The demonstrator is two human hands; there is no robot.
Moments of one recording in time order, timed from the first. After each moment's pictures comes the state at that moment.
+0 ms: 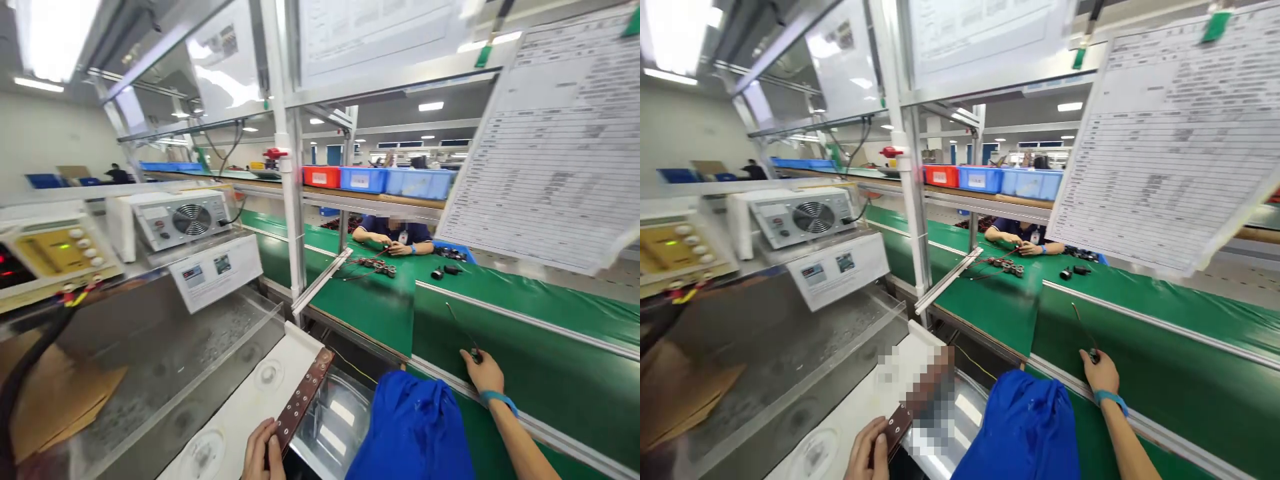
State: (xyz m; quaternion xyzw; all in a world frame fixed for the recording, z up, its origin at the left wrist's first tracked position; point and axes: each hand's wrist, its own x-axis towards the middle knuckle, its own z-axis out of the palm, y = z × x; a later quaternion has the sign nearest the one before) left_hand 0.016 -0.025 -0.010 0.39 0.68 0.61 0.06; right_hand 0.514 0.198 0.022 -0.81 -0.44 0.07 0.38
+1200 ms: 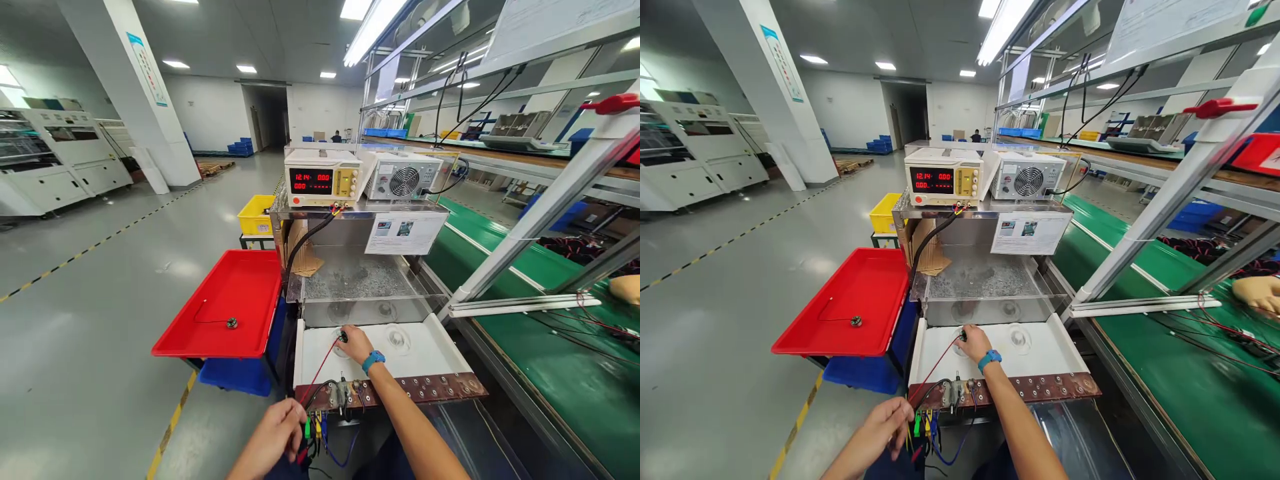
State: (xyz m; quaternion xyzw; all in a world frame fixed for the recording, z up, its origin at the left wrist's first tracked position) left_hand -0.034 -0.258 0.066 0.13 0.71 0.56 0.41; right_hand -0.076 0.028 -0.008 -0.13 -0.97 0.21 0.01
